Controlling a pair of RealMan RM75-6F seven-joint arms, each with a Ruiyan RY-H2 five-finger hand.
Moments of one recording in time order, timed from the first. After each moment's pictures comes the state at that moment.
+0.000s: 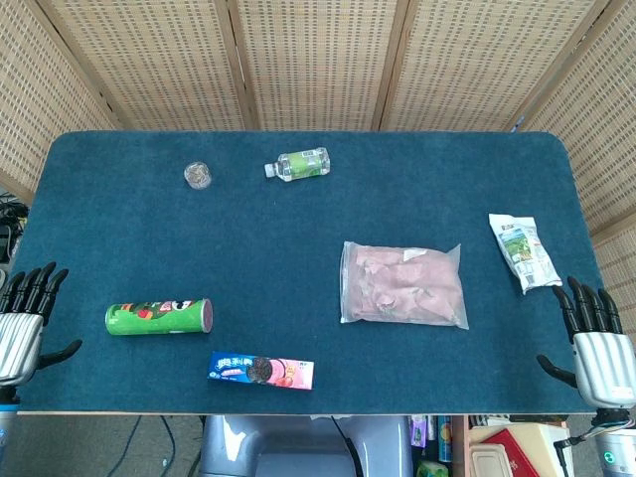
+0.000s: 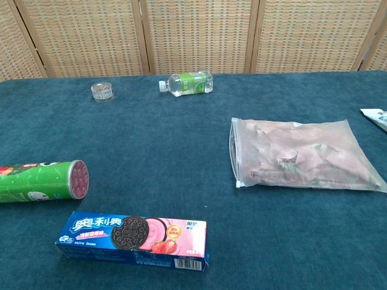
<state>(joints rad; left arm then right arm) -0.11 -1.17 -0.04 -1.57 1.53 1.50 0.11 0.05 -1.14 0.07 -1.61 -1.54 1.57 -0.12</state>
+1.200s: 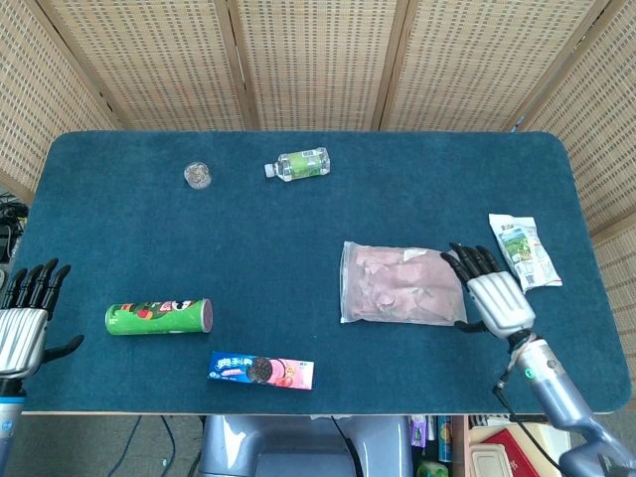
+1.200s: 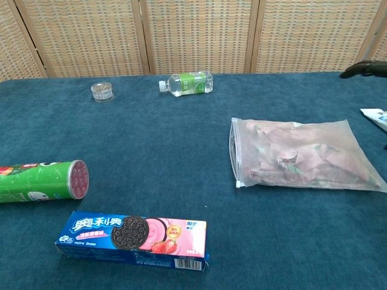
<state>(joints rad) -0.12 -1.20 -0.06 -1.55 1.48 1.47 0.15 0.44 -1.16 0.19 -1.67 -1.41 0.99 -0.11</state>
